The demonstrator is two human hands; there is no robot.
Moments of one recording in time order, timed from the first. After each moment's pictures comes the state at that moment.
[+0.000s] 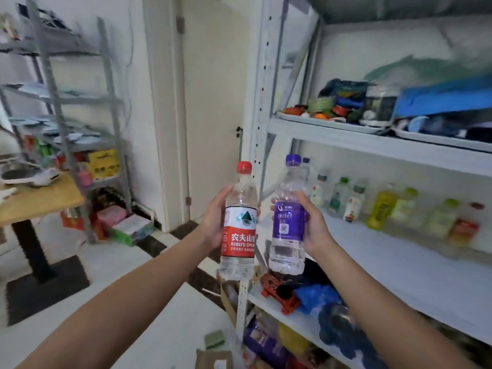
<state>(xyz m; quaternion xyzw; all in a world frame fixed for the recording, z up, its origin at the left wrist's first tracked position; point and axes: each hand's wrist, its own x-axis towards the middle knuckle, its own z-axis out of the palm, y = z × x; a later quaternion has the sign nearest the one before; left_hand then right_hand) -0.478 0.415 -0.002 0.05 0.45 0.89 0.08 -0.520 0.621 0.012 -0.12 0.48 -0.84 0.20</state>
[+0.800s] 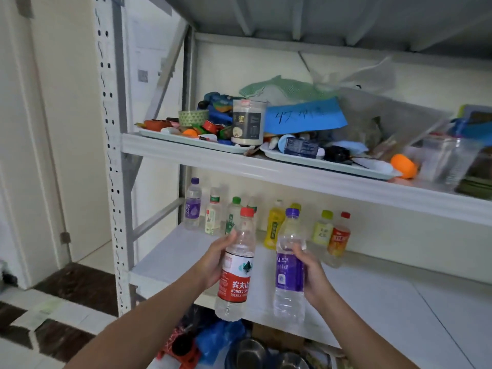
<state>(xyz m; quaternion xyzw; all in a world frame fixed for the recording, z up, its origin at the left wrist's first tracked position) -0.666 0.686 -0.044 0.15 0.53 0.82 0.19 -0.620 0.910 -0.042 0.05 0.56 -0.83 -0.02</state>
